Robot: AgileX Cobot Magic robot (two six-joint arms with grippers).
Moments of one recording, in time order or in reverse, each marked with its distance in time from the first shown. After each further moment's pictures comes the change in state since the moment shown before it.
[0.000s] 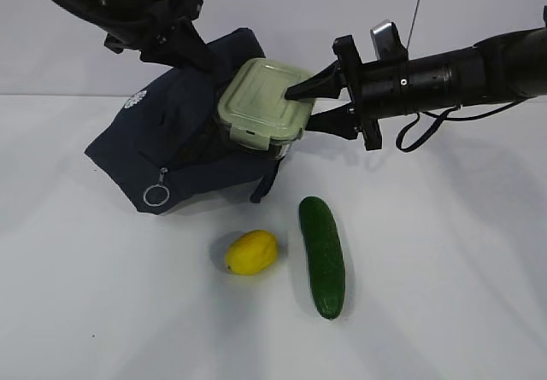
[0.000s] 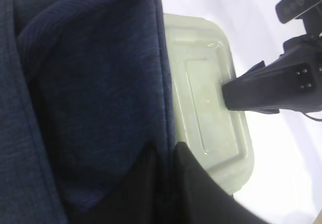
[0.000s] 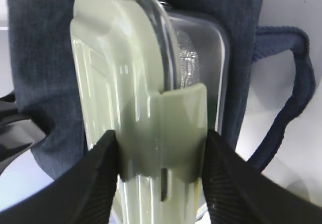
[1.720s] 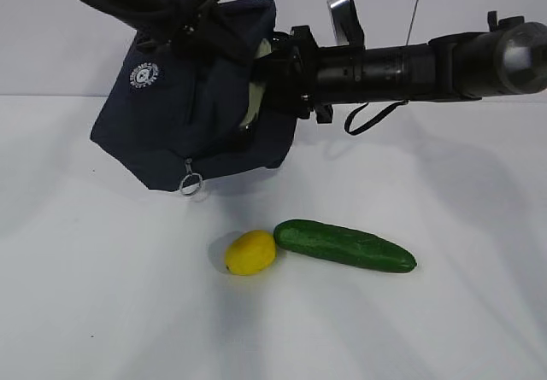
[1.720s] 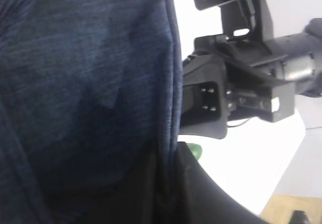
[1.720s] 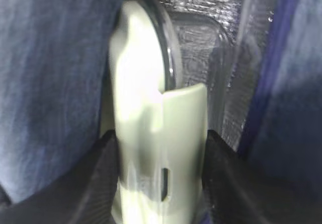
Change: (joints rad) left arm -0.045 -0.006 0.000 -0.146 0.056 0.004; right arm 0.104 0.071 -0.103 0.199 0.002 -0.359
